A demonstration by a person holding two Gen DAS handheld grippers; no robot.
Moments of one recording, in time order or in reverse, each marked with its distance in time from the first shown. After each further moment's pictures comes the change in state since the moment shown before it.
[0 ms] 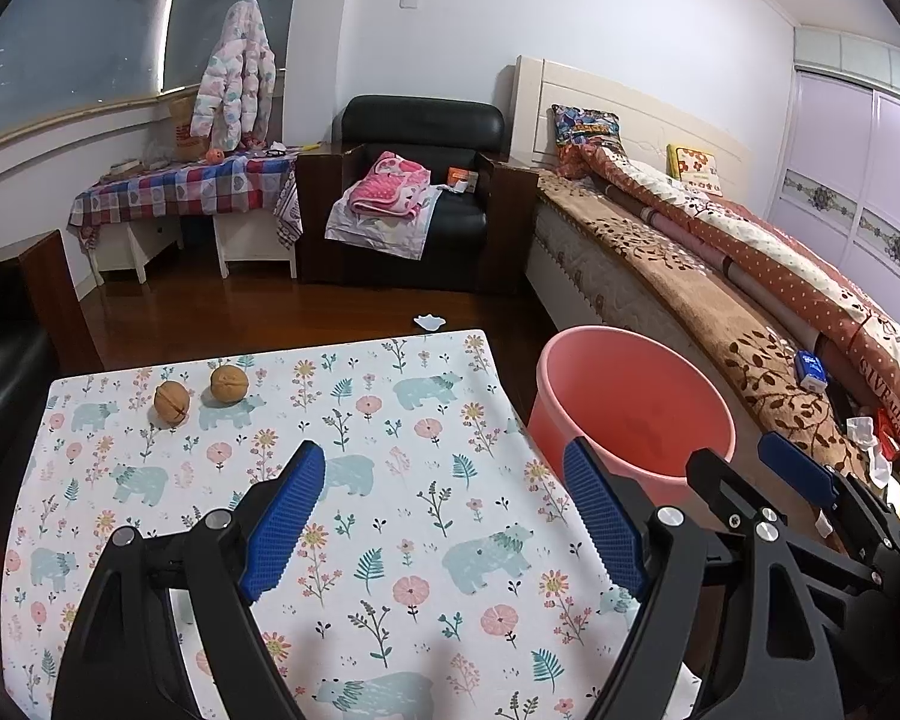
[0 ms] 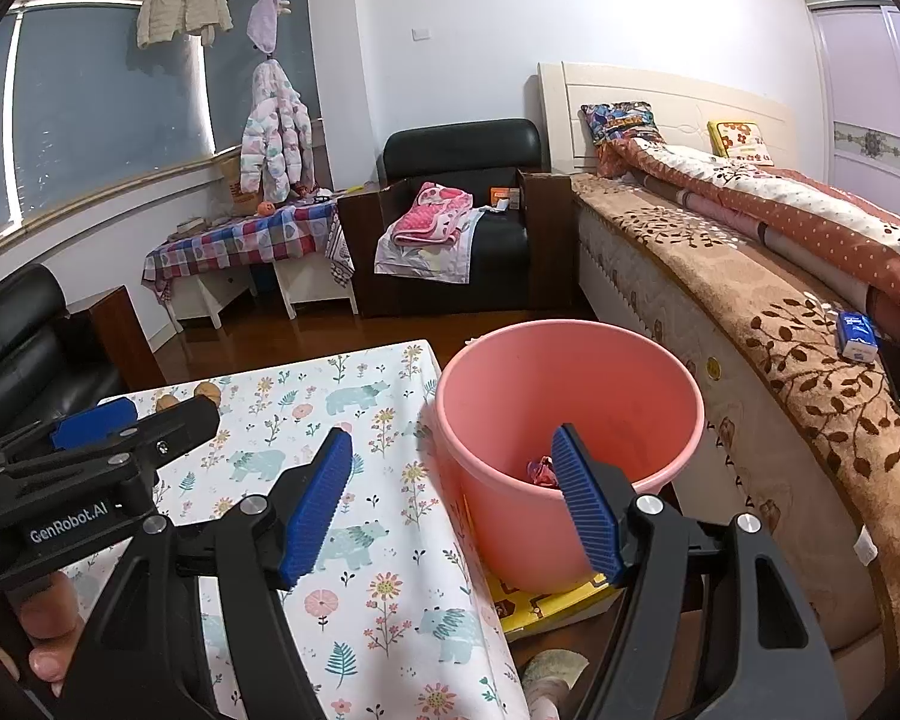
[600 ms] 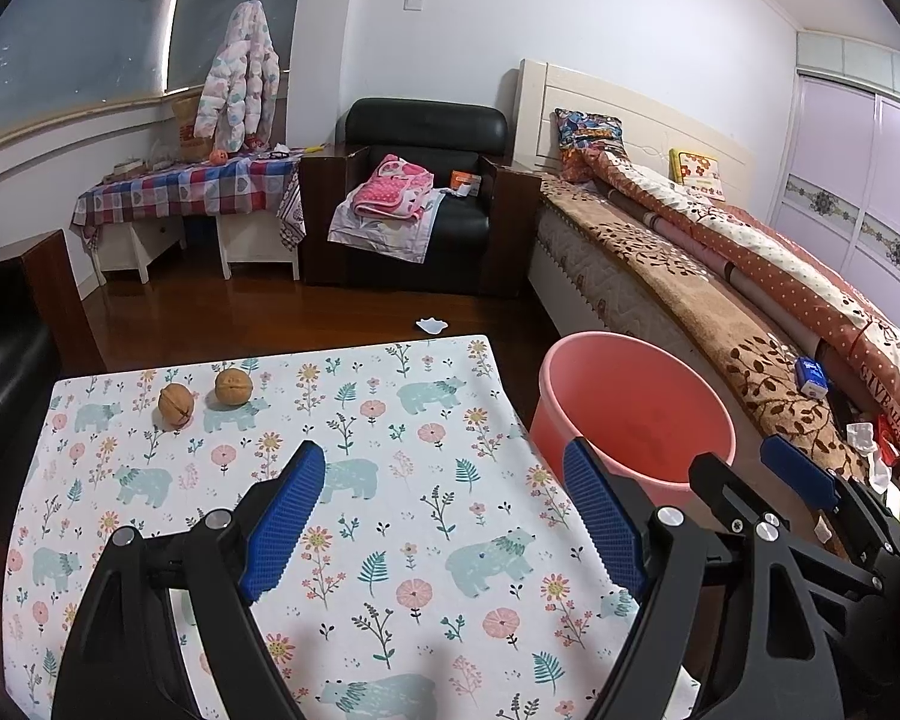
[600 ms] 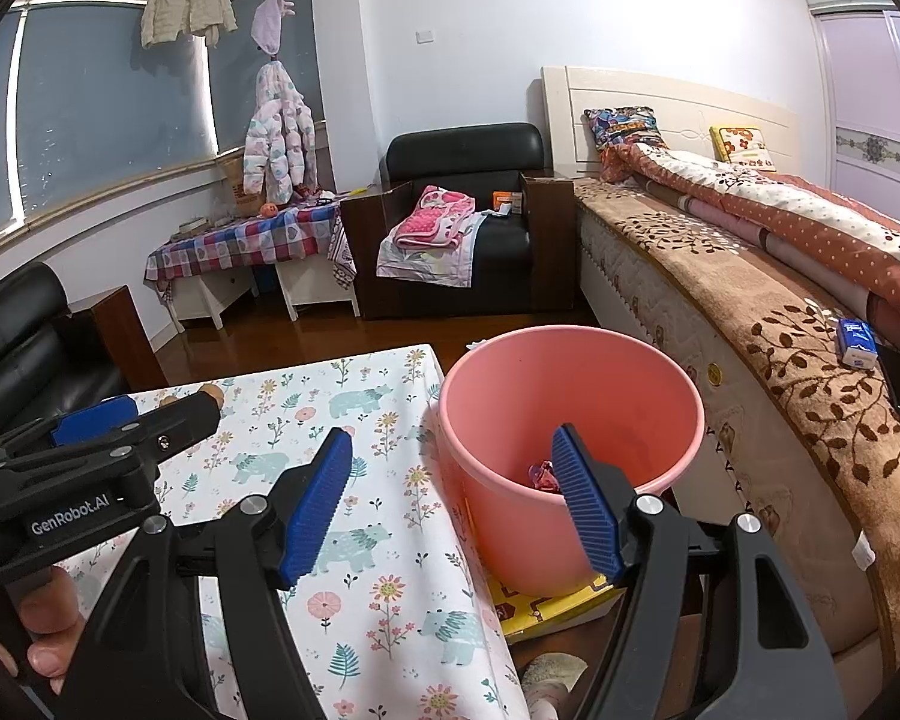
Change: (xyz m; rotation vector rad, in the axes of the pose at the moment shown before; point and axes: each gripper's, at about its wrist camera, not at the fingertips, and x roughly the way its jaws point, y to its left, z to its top) left arm 0.000 0.001 0.001 -0.006 -0.005 0.001; right arm 0.000 0.001 -0.001 -0.001 -0.002 0.001
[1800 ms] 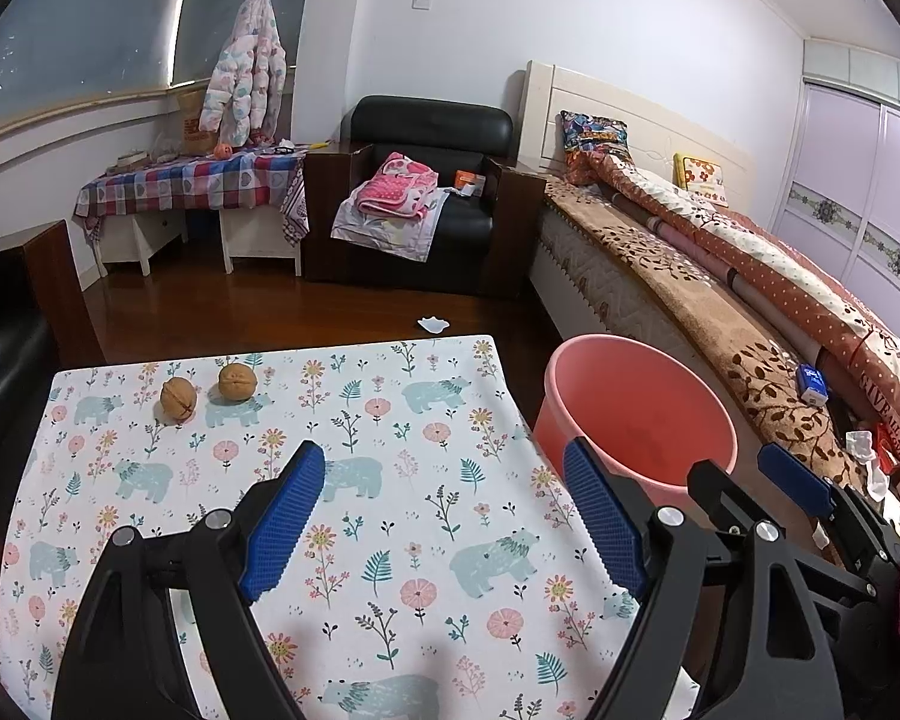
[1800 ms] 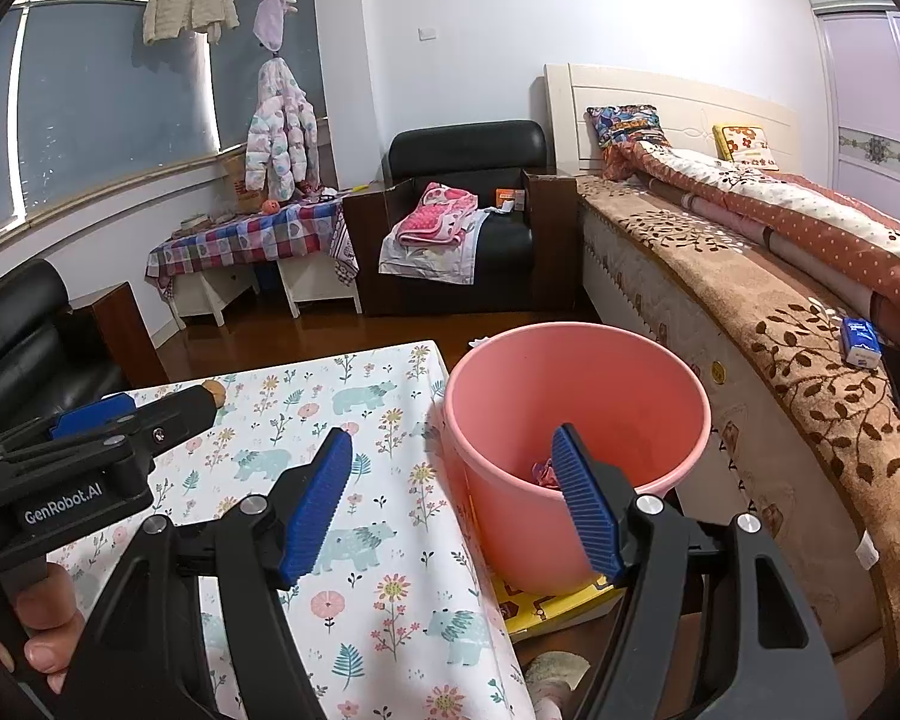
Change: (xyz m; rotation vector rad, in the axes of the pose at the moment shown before) left arm 0.001 0.000 0.002 -0.010 0.000 -0.003; right arm 0.000 -0.001 0.004 -0.002 0.004 0.004
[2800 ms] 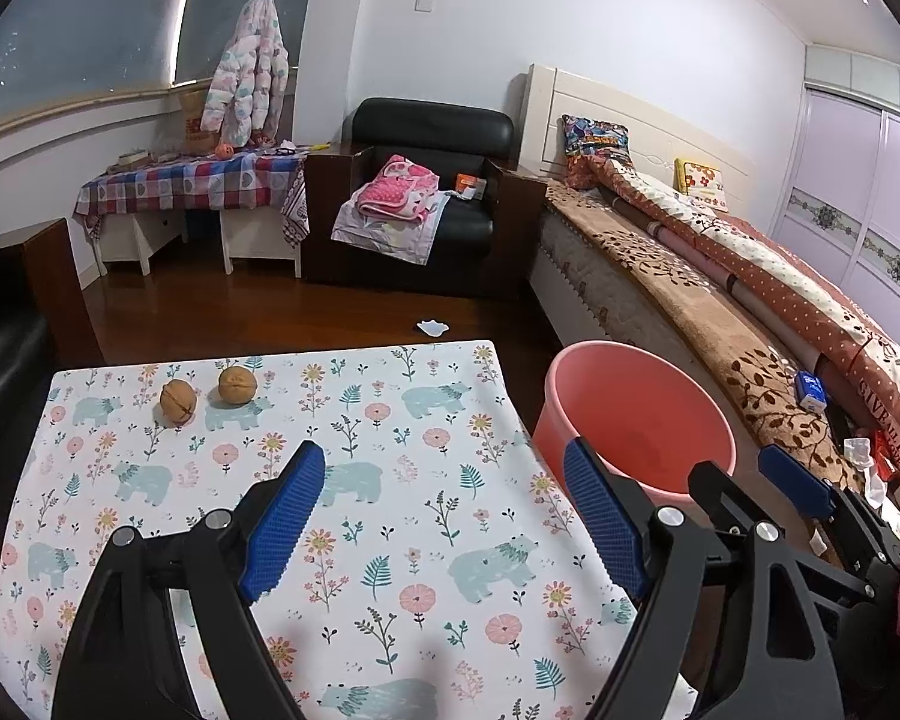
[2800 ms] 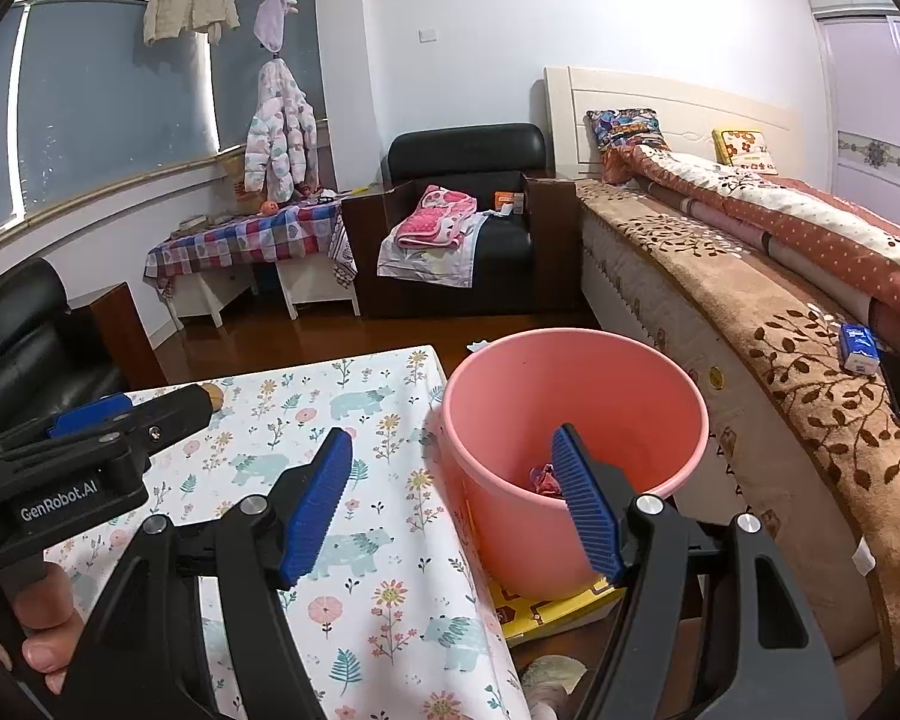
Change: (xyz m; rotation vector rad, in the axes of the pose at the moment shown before) left arm 0.001 -0.001 0.001 -0.001 -0.004 0.002; right arm 0.002 0.004 0.002 -0.004 -0.002 -0.004
